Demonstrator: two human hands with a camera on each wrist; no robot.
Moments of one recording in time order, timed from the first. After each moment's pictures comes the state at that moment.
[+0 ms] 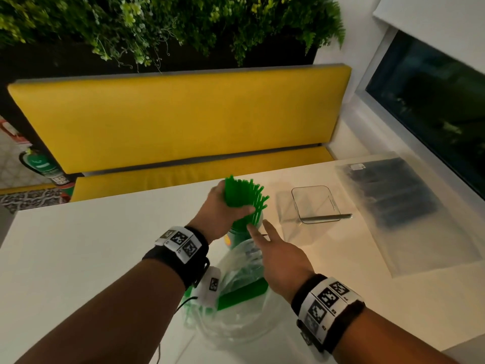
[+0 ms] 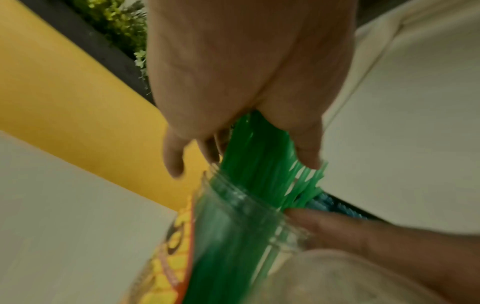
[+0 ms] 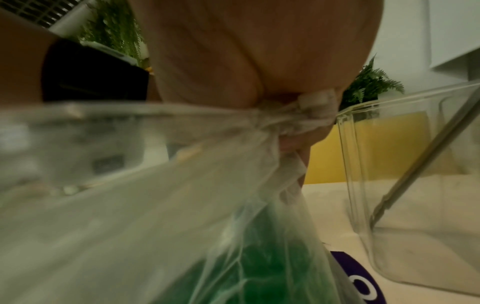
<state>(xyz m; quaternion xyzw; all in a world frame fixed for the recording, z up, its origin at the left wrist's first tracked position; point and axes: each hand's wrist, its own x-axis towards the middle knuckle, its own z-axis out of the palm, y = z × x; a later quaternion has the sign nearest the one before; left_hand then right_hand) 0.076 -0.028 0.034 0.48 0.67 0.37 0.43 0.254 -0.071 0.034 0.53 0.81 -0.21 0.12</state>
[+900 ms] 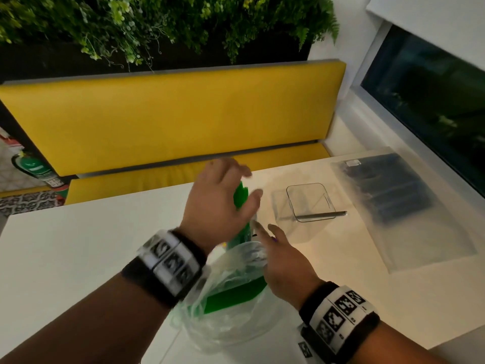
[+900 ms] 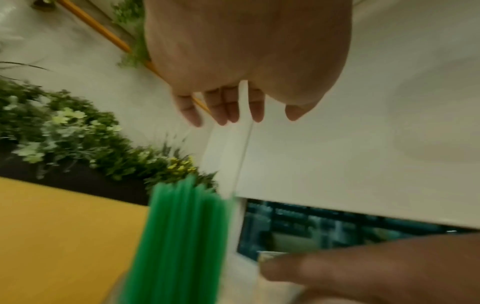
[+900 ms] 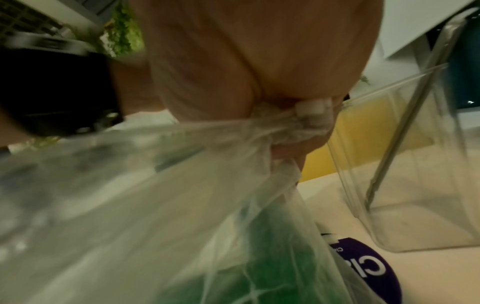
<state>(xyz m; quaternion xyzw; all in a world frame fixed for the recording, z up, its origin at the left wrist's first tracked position) 0.095 -0.051 0.090 0.73 0.57 0.37 -0.01 0.276 -0.077 0.016 0.54 0.79 -0.30 -0.03</state>
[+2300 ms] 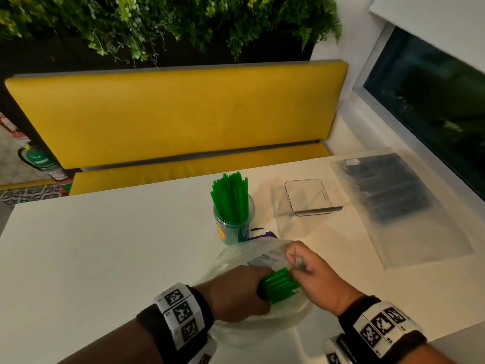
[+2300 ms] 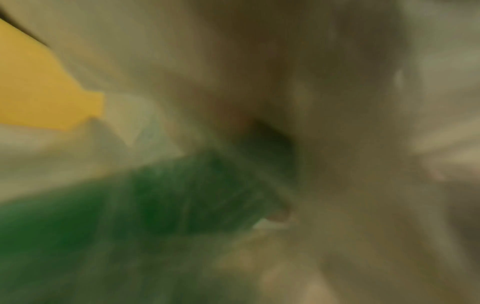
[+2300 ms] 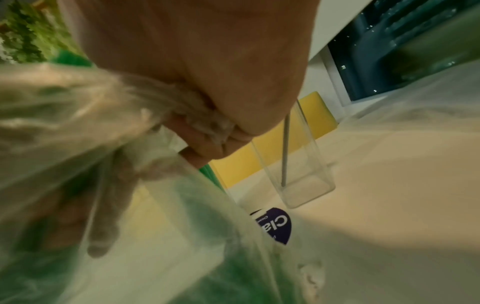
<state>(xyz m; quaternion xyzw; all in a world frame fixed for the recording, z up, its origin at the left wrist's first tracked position) 0.146 -0.137 0.033 0.71 0.52 0.04 0.47 0.347 -0.096 0.017 0.42 0.70 -0.54 -0.21</state>
